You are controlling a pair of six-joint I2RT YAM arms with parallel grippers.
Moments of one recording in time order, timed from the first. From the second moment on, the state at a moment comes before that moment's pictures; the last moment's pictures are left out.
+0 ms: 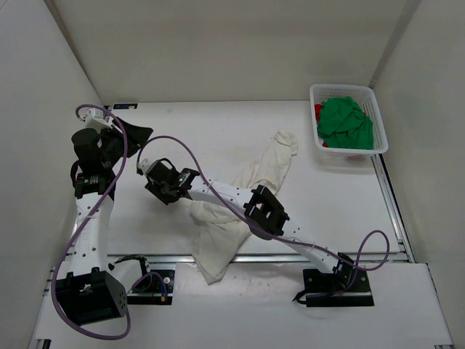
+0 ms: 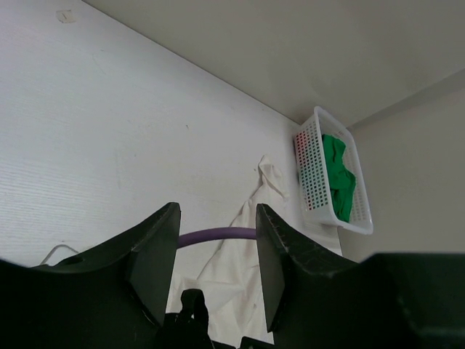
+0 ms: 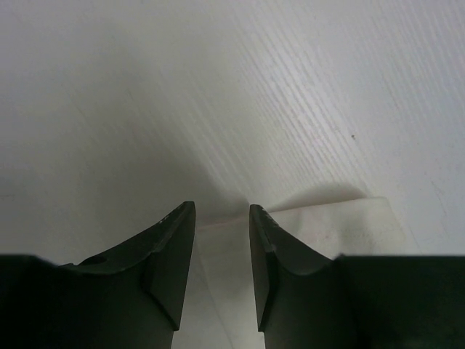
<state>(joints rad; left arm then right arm) 0.19 1.04 0.96 -0.11 0.47 -0.68 1.11 2.65 2.45 -0.61 0.09 0.02</state>
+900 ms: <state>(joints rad) 0.19 1.05 0.95 -0.07 0.48 -0.69 1.13 2.66 2.48 -0.62 0.07 0.03</state>
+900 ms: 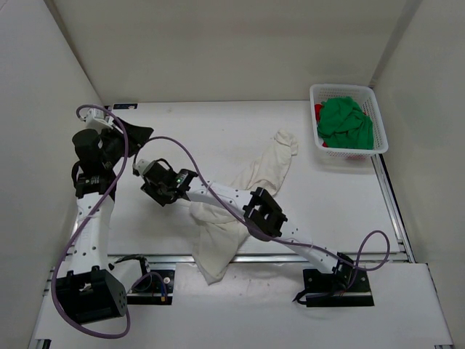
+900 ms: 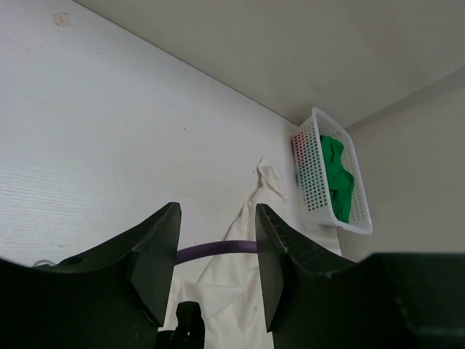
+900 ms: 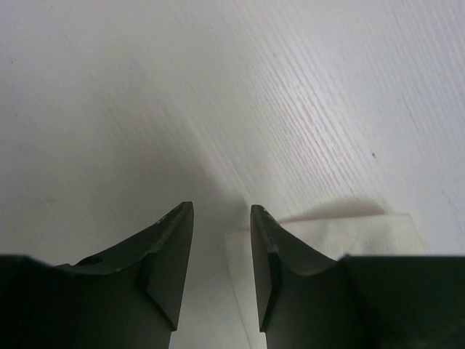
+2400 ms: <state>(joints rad) 0.21 1.05 0.92 -0.05 0.47 -0.68 1.10 2.77 2.70 -0.85 0.08 0.11</state>
